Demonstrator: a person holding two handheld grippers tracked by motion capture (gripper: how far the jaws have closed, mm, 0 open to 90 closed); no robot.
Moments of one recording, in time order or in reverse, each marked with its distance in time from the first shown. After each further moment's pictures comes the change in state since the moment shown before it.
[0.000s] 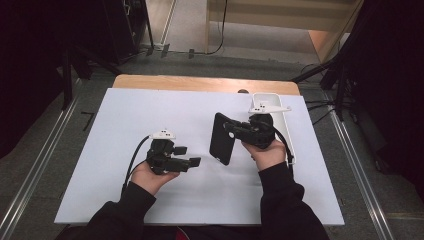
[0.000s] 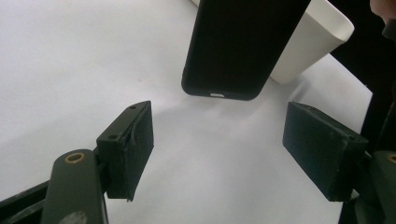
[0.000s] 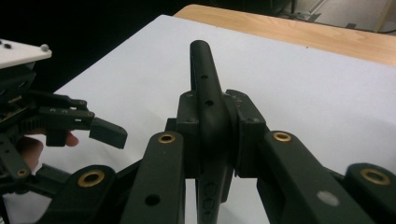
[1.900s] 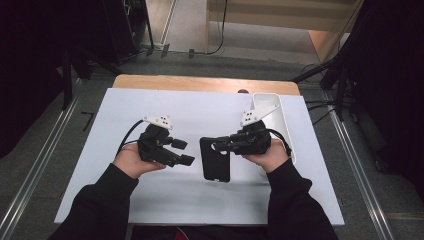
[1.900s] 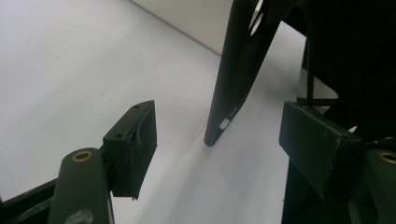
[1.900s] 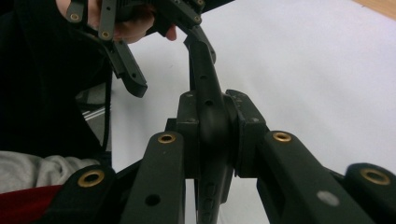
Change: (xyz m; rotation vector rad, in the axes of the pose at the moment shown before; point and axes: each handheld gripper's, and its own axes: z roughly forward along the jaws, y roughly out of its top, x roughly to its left) left arm 0.004 0.044 -0.033 0.147 -0.223 0.235; right arm 0.009 0.002 0.001 0.160 0.438 -0.287
